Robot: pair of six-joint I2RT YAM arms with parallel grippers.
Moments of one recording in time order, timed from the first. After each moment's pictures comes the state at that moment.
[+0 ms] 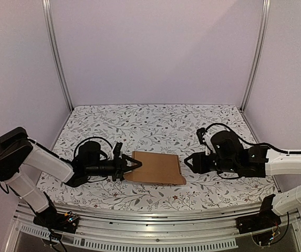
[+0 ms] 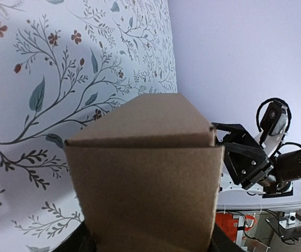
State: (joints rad) left arm -0.78 1.57 0.41 0.84 0.45 -1.23; right arm 0.97 1.20 0.69 -0.15 0.18 0.65
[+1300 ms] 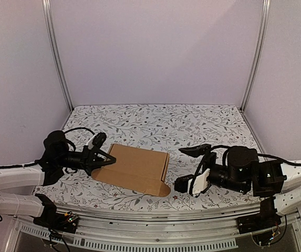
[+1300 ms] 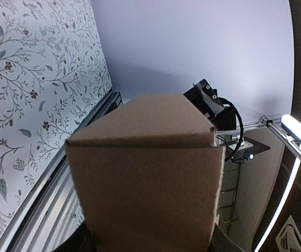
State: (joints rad) left arm -0.53 1.04 0.32 0.64 1.03 -1.29; right arm 1.35 1.02 0.66 0.05 0.37 -0.99
